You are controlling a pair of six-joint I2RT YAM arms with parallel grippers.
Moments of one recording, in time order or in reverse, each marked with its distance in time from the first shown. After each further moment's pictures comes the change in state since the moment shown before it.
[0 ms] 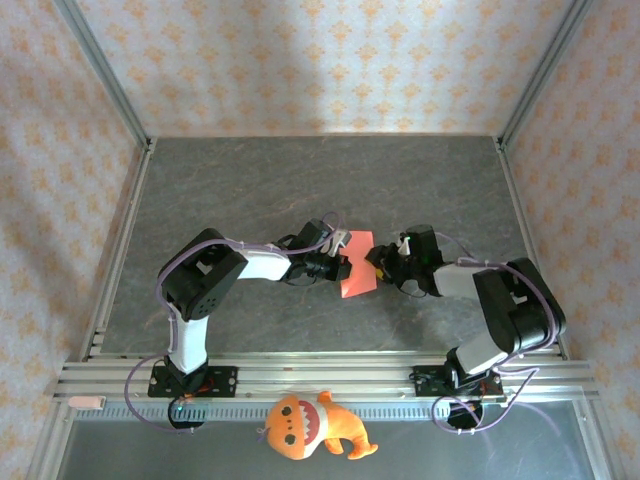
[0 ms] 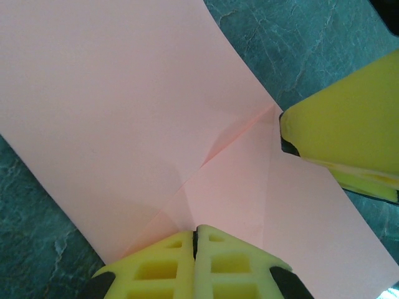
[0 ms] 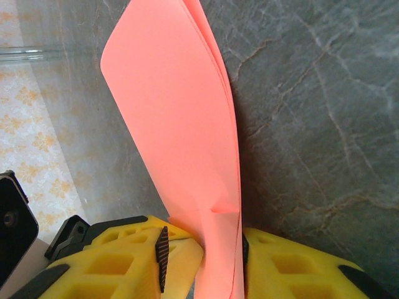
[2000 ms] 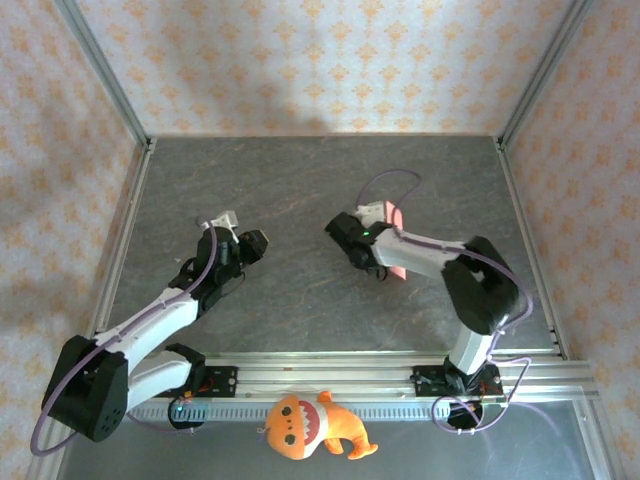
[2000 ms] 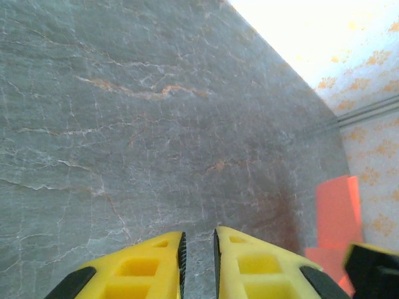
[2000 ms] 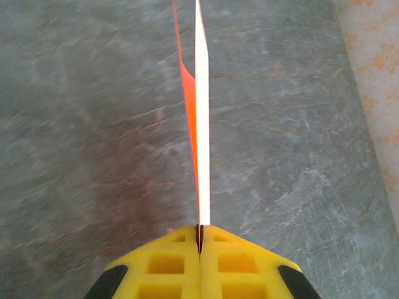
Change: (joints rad) left arm 0.354 -0.882 -0.518 -0.006 -0.376 -0.360; right arm 0.469 0.260 0.659 -0.997 1.416 -0.546
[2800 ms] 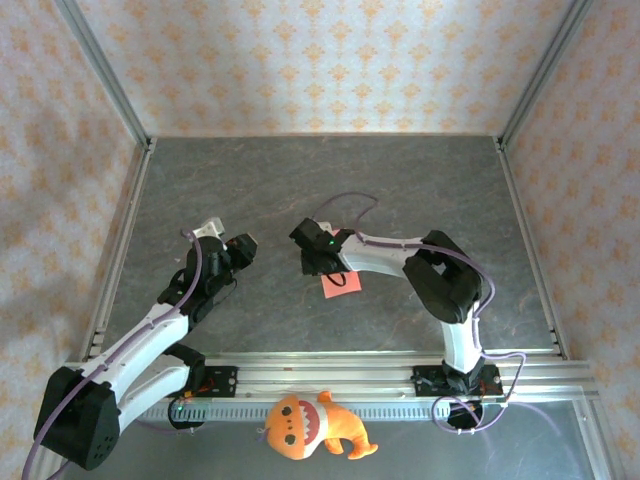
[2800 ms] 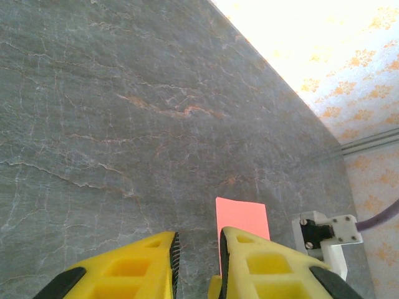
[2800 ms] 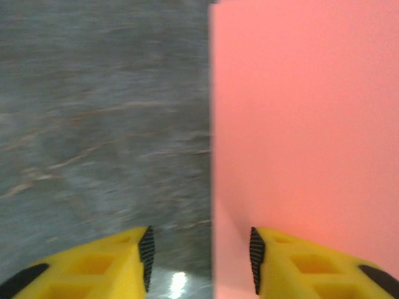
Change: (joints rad) left arm 0.013 -0.152 -0.056 -0.074 -0.077 -0.037; right arm 0.108 0.135 0.118 0.270 -0.738 0.146
